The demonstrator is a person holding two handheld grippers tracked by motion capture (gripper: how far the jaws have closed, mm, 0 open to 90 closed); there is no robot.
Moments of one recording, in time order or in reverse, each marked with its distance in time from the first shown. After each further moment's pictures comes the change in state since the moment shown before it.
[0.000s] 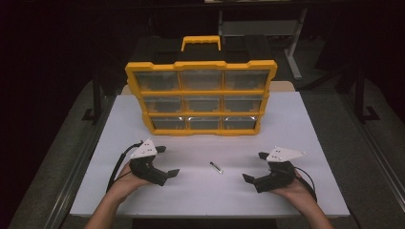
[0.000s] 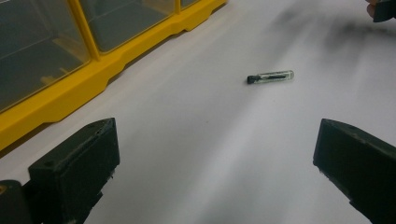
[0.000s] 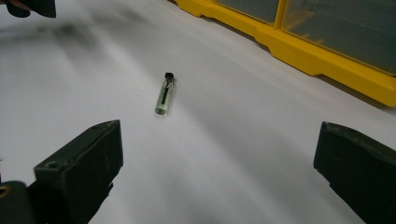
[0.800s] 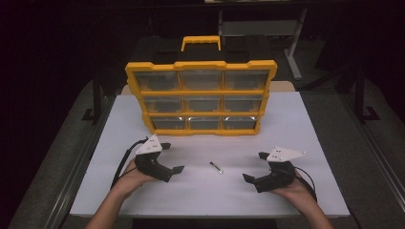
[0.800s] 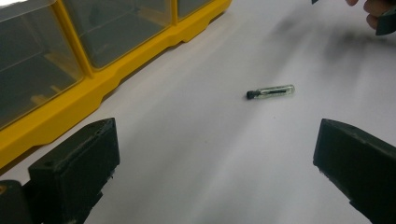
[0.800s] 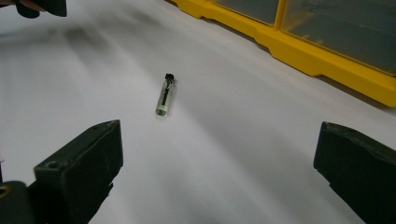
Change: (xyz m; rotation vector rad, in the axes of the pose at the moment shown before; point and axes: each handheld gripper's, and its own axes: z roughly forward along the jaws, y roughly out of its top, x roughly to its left) left arm 0.000 0.013 0.012 -0.015 -0.013 -0.001; right arm -0.001 0.000 0.000 -0.006 0.001 0.001
